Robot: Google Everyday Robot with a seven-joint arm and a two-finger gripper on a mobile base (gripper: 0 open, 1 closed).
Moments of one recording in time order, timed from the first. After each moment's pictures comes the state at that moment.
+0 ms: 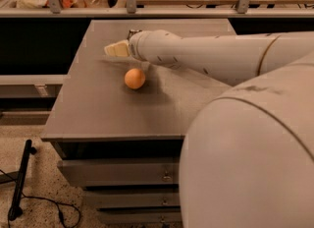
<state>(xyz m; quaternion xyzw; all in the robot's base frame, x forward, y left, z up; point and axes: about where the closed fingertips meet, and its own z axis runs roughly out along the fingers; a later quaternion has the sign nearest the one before) 0.797 0.057 0.852 -0.20 0.80 0.13 0.56</state>
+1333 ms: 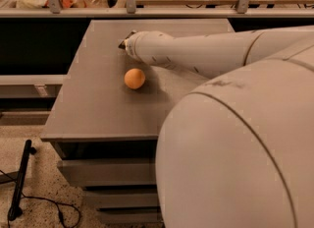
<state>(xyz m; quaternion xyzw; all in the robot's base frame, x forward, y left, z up) 0.806 0.063 0.847 -0.20 0.80 0.11 0.56</state>
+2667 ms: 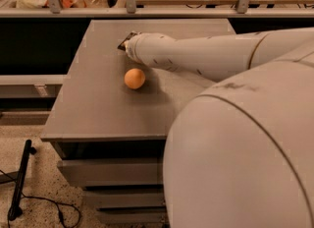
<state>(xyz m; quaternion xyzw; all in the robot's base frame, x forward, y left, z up) 0.799 0.061 0.844 -0.21 0.80 0.11 0.56</state>
